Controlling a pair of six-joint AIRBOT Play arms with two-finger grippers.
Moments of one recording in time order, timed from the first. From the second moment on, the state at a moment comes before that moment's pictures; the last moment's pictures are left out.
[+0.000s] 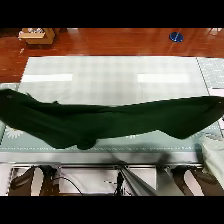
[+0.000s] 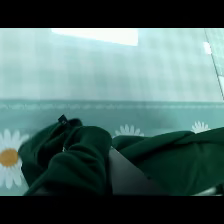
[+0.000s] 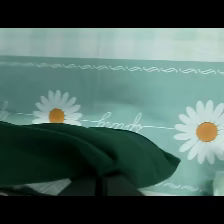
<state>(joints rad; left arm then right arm) 0.49 -0.48 1.13 0.73 -1.62 -1.46 -0.25 -0.75 1.39 -1.21 1.76 1.48</state>
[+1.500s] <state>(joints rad) 0.05 -1.17 0.75 0.73 -0.96 -1.19 -0.16 -1.55 1.36 -1.08 1.00 1.32</state>
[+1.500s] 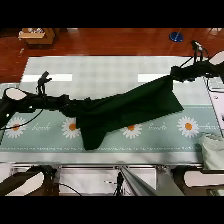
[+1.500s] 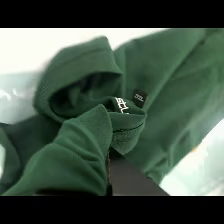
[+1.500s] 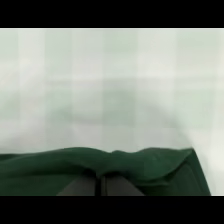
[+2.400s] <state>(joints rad) 0.05 -1.19 0.78 0.70 -0.71 -1.17 -0.28 -1.54 1.36 -1.09 1.14 1.29</state>
